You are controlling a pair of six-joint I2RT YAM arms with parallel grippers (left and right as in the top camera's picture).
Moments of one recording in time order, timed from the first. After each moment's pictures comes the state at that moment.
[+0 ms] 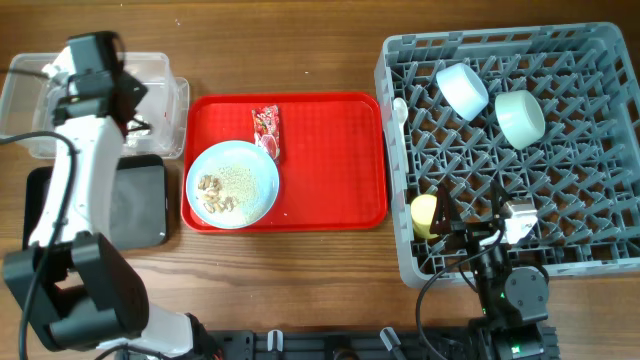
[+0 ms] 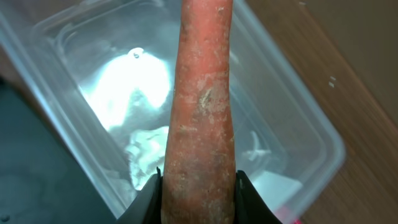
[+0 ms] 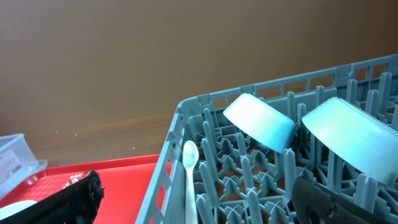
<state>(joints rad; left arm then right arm) 0.22 1.70 1.34 -0.56 -0.26 -0.70 0.17 0.02 0.01 0.01 0.03 0.25</state>
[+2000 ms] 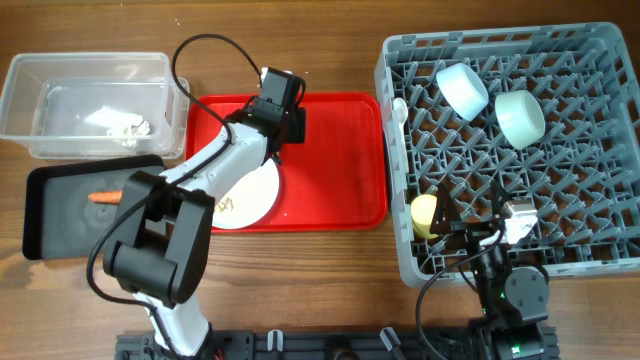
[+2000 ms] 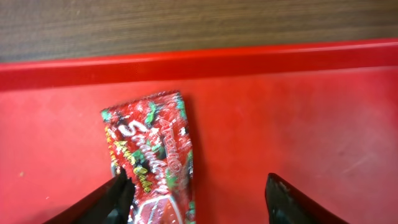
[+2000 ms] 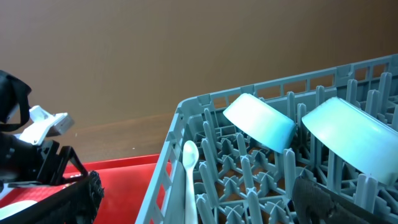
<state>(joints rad) -0.40 1.92 1.22 -0.32 -0.19 -0.28 0.17 0.02 0.01 0.01 0.03 0.25</state>
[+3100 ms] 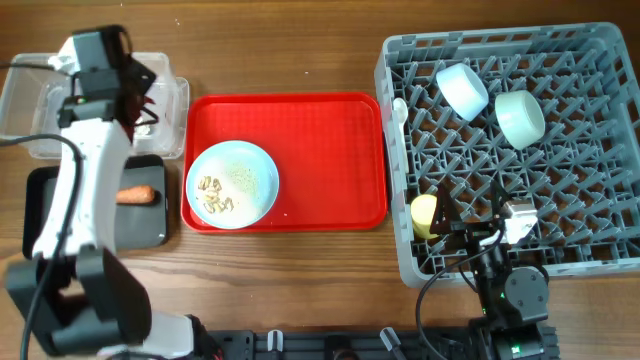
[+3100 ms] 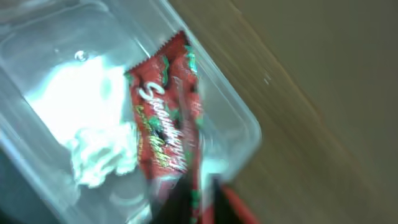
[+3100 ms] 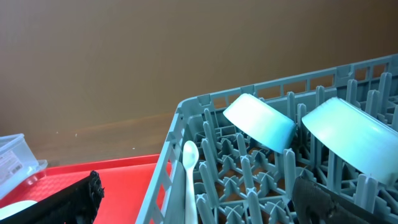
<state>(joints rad) 0.16 1.67 1.34 -0.48 -0.21 -0.76 0.17 0.02 0.01 0.01 0.03 0.25</state>
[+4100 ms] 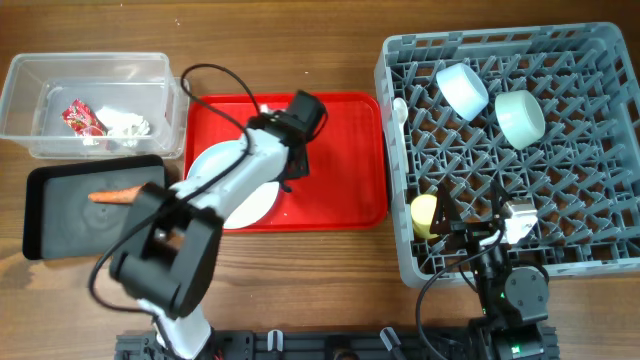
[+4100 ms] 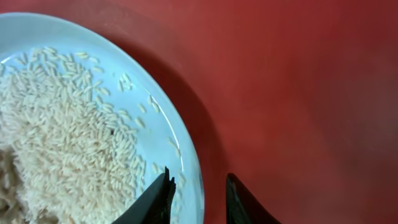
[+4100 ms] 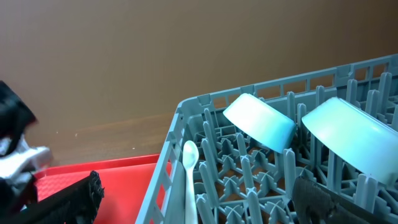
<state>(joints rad) -0.52 1.90 1.25 -0.80 -0.27 -0.64 0.17 0.02 0.01 0.01 0.03 0.25</state>
